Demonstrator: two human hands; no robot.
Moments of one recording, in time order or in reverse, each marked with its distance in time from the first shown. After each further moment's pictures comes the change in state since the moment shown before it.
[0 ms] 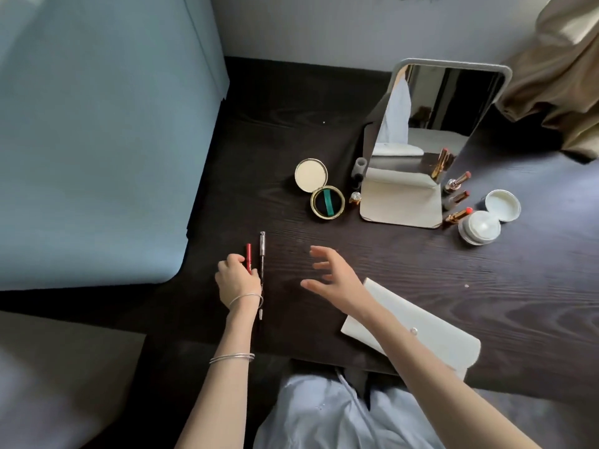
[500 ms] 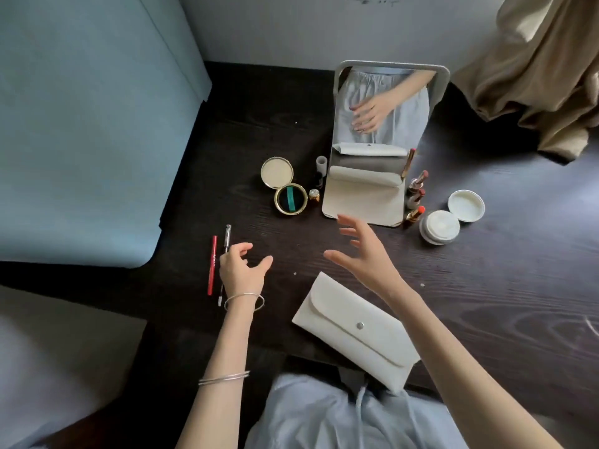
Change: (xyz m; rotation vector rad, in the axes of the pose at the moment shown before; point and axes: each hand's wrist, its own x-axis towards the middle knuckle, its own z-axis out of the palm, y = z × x) left_hand -0.097 0.073 0.016 -0.426 -0.027 0.058; right_hand -0.033 0.030 -0.136 -0.009 0.140 -0.173
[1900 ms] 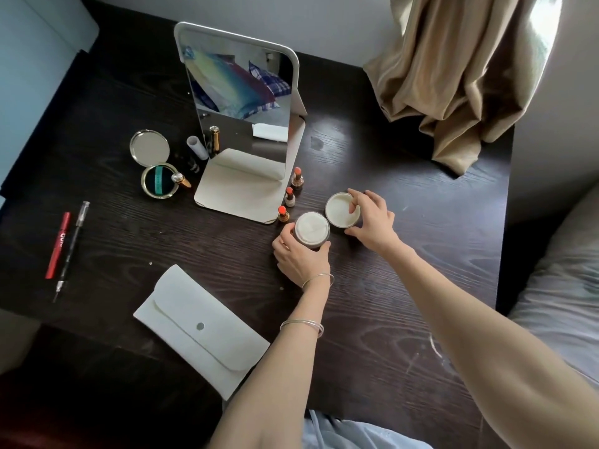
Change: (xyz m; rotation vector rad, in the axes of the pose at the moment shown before) left_hand -0.121 0.134 0.332 -0.019 0.210 -0.116; right_hand 0.066 0.173 -0.240 -0.521 -0.073 0.124
